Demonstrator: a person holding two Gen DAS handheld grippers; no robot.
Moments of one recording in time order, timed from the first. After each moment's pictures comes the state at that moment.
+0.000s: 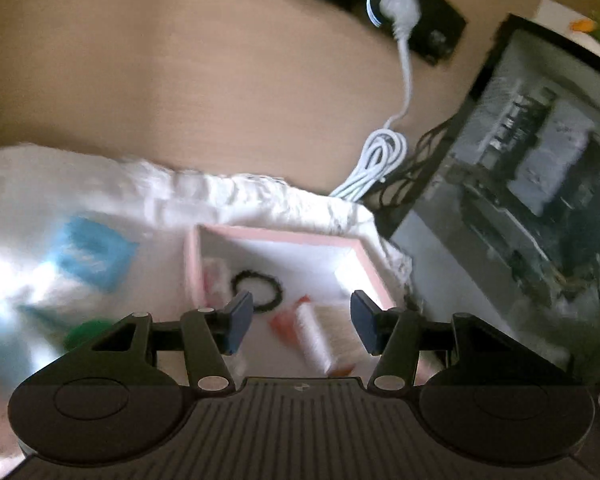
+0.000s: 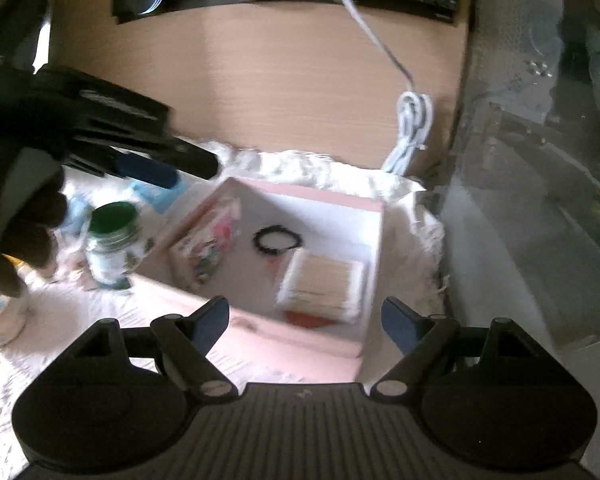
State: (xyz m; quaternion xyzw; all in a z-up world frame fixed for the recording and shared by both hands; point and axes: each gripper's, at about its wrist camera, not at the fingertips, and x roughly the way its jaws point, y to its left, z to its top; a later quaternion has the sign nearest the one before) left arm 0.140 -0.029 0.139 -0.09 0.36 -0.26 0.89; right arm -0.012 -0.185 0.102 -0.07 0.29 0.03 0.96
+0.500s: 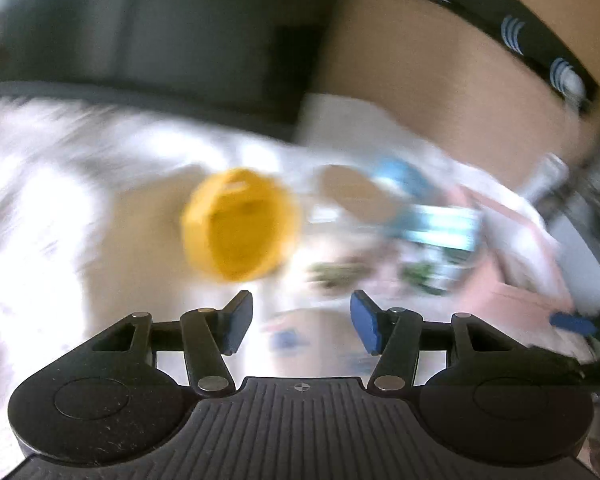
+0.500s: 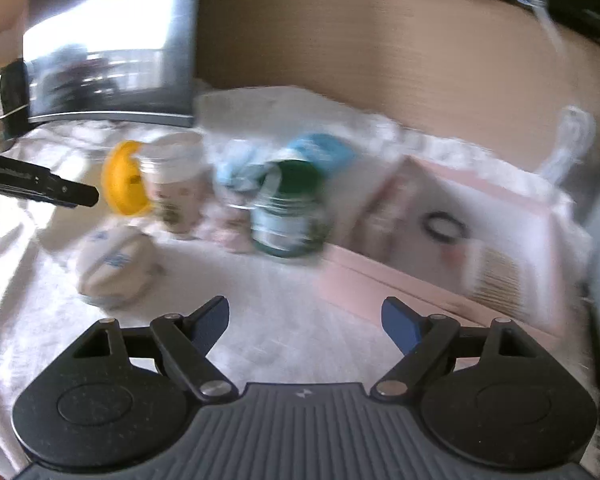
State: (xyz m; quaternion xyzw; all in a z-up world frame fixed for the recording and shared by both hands) left arm 0.007 0.199 0.098 -0.15 0.37 -0.03 0.92; right arm -0.026 -0.068 0.081 -0.10 0.33 0.17 0.92
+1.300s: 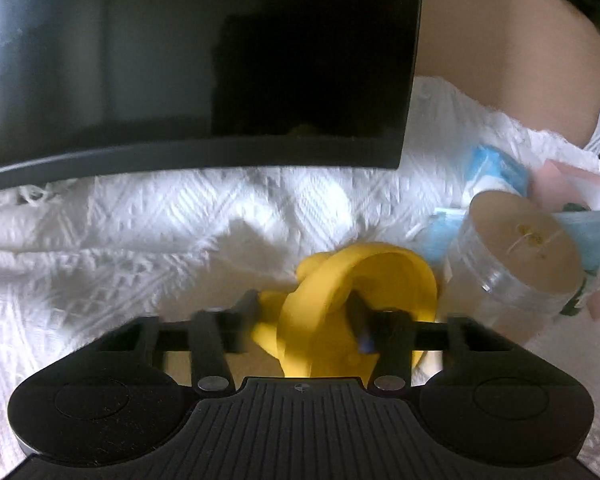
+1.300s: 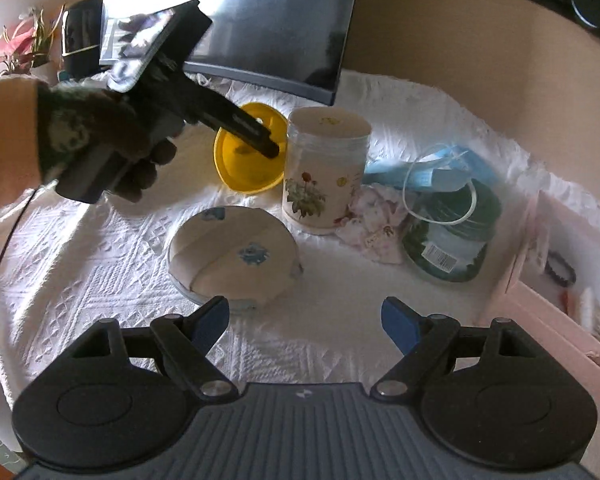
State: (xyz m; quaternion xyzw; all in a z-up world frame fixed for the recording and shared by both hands) left arm 0.133 0.229 0.053 0.00 0.38 -0.05 0.92; right arm -0.044 0.040 0.057 -0.17 0.33 0.24 0.90
